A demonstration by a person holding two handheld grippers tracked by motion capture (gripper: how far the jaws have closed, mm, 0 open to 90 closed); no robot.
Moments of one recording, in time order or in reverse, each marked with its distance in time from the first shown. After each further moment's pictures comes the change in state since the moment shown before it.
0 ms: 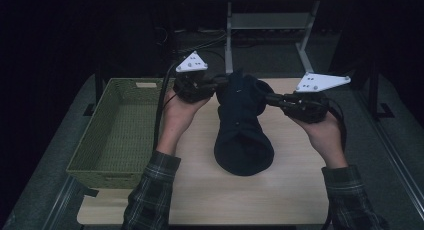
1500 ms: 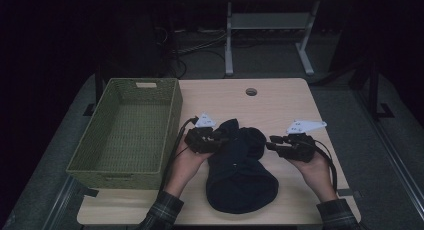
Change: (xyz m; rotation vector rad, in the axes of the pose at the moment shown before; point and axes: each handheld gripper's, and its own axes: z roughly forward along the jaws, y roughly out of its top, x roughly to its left) left arm -0.043 -0.147 0.045 0.262 0.002 -0.173; right arm 0.016 -0.140 0.037 0.227 0.015 0.212
